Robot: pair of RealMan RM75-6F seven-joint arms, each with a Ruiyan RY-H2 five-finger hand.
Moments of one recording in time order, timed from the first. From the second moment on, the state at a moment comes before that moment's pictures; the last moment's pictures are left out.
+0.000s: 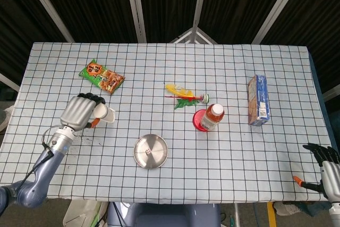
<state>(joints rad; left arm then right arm) -0.73 -1.22 -0.11 -1.73 0.96 1.07 0.48 -0.01 -1.02 0.04 -1.70 -1.41 1.40 0.19</state>
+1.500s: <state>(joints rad) -0.64 -1.23 0.02 -1.90 0.92 1.34 0.66 0.02 -1.05 0.04 -1.70 -1.38 1.35 0.17</state>
